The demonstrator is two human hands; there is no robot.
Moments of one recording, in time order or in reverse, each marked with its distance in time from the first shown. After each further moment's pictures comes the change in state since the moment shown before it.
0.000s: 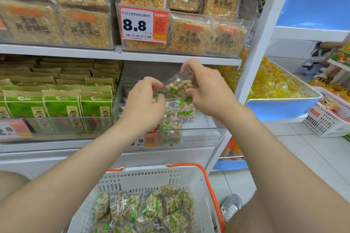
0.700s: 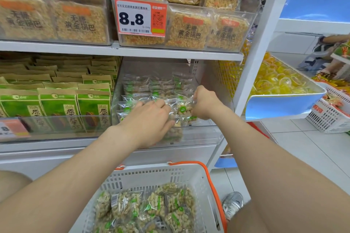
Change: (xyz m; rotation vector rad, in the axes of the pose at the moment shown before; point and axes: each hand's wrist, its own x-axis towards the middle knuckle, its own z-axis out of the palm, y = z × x) left_hand -0.002 -0.025 0.018 0.848 -0.480 0.351; right_hand 0.013 0.052 0.065 0.009 -0.367 0.603
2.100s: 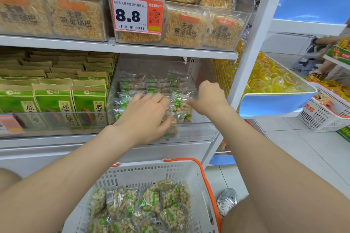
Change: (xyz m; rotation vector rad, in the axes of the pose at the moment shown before) left_hand 0.002 -0.002 0.013 -0.042 0.241 0.053; right_hand -0.025 0.001 -0.016 -0.151 0.224 -0.013
